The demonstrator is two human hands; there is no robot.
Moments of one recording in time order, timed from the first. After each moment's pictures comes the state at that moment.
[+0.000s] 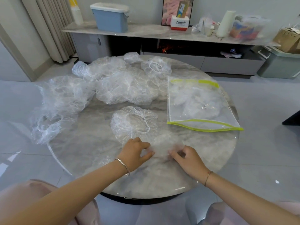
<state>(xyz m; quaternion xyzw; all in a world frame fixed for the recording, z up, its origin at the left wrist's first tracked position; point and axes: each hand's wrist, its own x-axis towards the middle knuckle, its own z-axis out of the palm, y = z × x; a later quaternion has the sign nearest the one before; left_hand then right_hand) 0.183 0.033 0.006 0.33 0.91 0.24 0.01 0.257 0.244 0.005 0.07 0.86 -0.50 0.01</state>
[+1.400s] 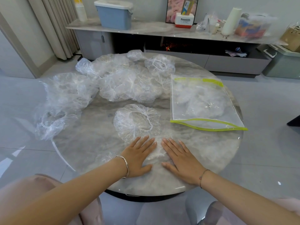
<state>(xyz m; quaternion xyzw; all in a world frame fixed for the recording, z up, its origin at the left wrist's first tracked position) 0.190 0.022 0.002 0.45 0.88 -0.08 0.11 0.253 0.240 -0.024 -0.16 0.99 -0.02 -0.01</state>
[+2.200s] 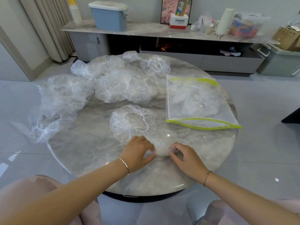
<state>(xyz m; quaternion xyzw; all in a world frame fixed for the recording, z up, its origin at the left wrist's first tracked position) 0.188 0.041 0.006 0.41 0.89 0.20 -0.02 0.263 0.246 0.006 -0.04 0.91 -0.42 -0.05</state>
